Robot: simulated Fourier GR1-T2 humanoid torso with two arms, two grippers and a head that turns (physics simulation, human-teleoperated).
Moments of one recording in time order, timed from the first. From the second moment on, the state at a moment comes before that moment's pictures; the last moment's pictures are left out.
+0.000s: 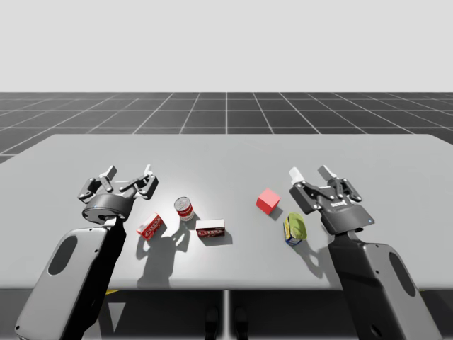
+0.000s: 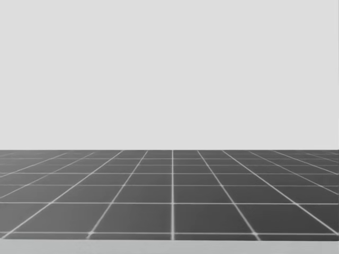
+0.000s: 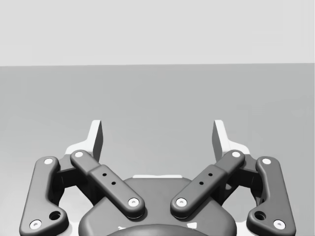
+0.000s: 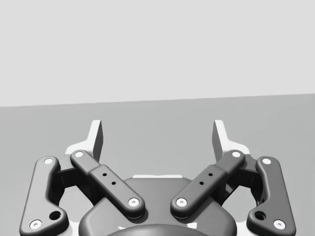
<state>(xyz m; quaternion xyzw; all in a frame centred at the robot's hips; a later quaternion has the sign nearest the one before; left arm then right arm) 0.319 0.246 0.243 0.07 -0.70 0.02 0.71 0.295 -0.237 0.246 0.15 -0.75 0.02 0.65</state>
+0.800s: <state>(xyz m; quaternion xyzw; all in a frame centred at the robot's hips) 0.320 0.247 0.242 0.08 -0.70 0.02 0.71 0.296 -0.241 0.245 0.13 -0.74 0.02 0.66</state>
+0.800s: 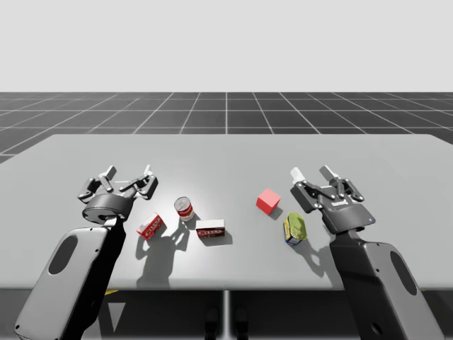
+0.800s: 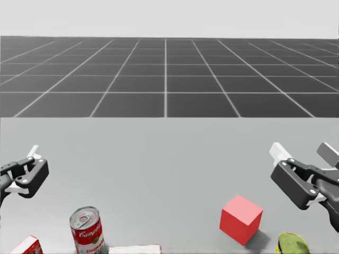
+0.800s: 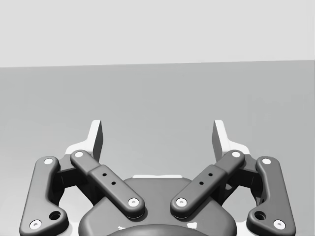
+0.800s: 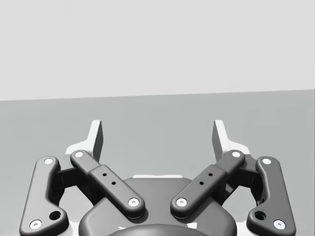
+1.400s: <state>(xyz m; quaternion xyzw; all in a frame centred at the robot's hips) 0.321 0.245 0.241 0.08 -0.70 0.01 0.71 0.296 -0.240 0.244 0.13 -0.74 0.03 0.66</state>
